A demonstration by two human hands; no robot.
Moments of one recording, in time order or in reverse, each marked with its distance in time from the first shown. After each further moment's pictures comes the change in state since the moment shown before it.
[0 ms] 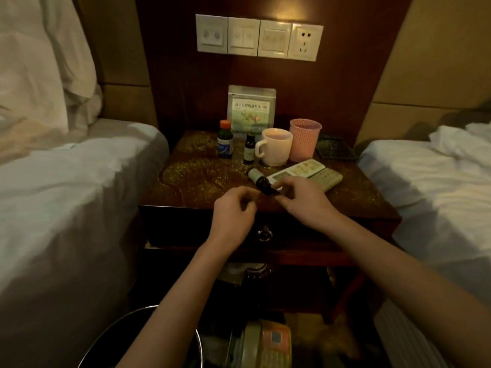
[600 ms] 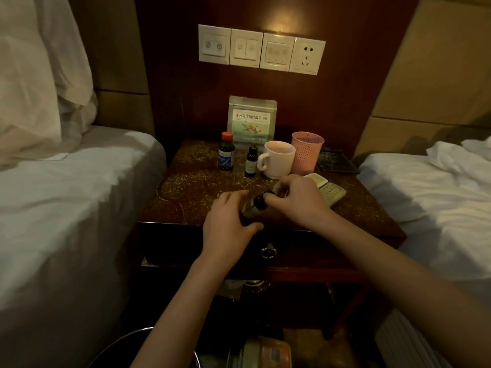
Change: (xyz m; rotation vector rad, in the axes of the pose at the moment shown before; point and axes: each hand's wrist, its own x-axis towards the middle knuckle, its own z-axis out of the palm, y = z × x) left_hand 0.015 -0.011 -0.013 0.242 0.031 0.045; right_hand 0.027 -0.026 -0.005 -0.027 0.088 0.030
